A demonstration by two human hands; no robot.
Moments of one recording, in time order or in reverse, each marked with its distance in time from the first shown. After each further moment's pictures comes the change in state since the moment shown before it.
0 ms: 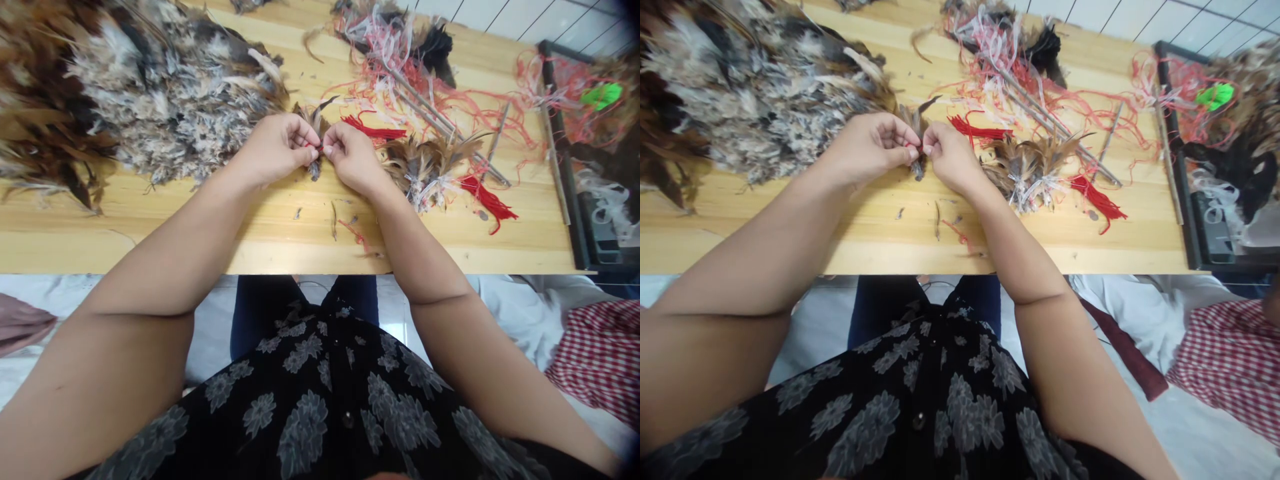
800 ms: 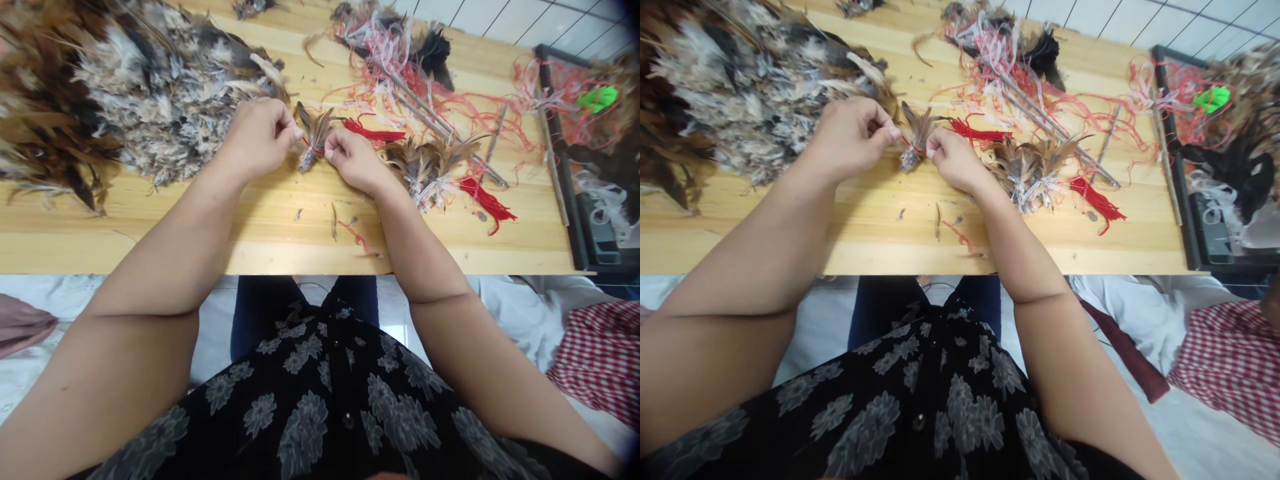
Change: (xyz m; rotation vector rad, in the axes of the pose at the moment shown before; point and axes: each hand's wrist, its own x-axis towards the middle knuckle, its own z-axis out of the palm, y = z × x) left_hand -0.007 0.042 -0.016 0.767 0.169 0.010; right_hand -0.003 -0.011 -0.014 -0.010 -0.102 0.060
